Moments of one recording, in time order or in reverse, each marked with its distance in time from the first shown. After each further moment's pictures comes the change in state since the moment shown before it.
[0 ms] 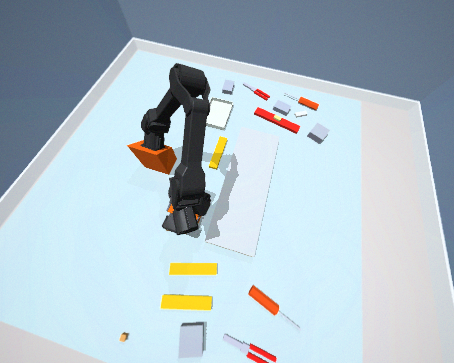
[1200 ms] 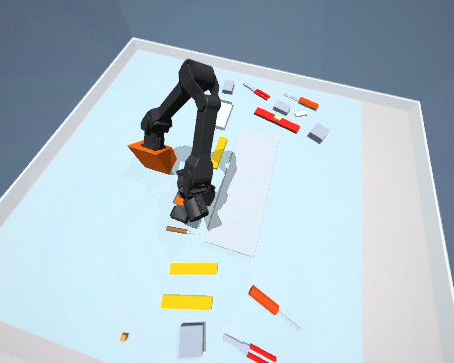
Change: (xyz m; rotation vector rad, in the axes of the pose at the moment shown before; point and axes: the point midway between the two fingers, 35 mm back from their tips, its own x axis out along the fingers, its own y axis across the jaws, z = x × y) arm 0.028 0.040 0.002 0.000 0.005 0.005
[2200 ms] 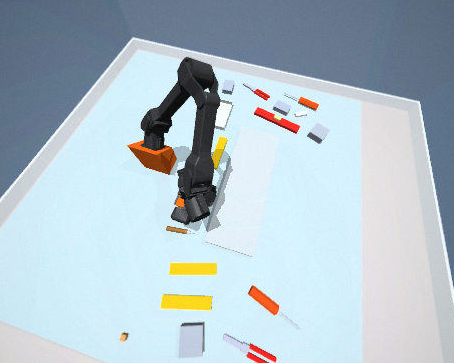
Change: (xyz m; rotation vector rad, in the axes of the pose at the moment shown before) arm -0.009 -0.005 0.005 -0.016 -0.010 -0.021
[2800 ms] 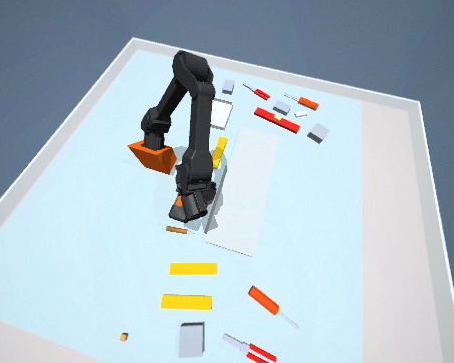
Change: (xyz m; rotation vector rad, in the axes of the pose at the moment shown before) arm -0.029 -0.001 -0.002 0.000 0.000 -0.002
